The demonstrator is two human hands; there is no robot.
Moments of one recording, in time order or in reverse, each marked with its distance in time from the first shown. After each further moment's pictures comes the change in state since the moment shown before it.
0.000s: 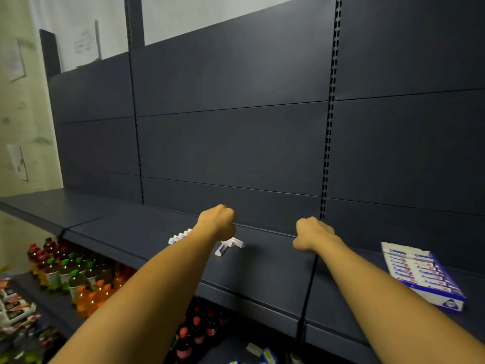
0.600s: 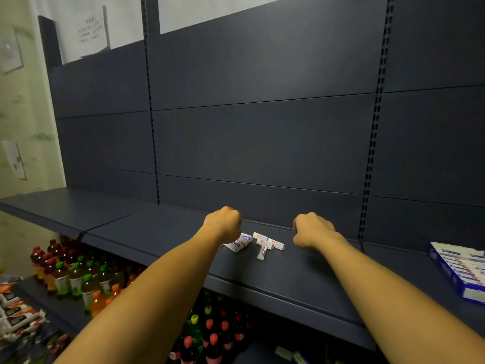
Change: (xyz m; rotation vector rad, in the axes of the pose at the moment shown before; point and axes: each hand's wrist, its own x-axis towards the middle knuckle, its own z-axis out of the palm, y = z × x) left_hand 0.009 -0.118 0.040 -0.119 -0.031 0.039; right_hand 0.033 -0.127 0.010 0.024 0.046 0.001
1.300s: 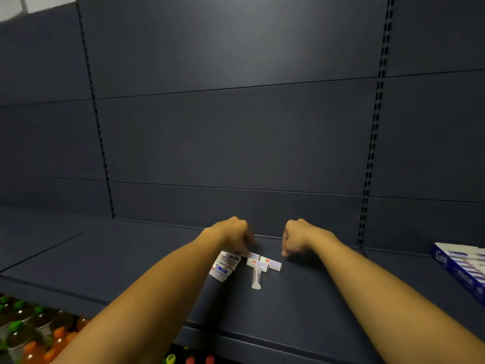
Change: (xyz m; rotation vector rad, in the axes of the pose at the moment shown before) left_hand 0.123 0.003 0.044 -0.067 -0.327 0.402; right_hand 0.108 0.004 0.034 0.164 -0.224 0.082
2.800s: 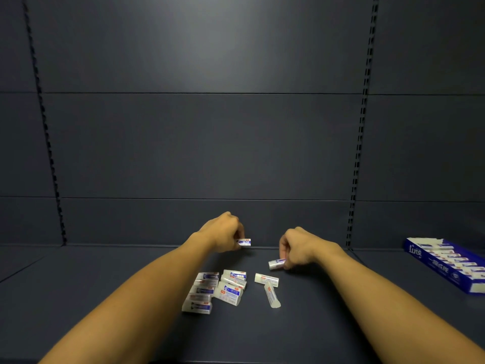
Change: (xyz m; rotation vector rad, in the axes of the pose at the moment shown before) left_hand 0.016 -0.060 -0.011 -0.025 0.314 0.229; right_hand 0.012 -0.020 0.012 0.045 0.067 0.068
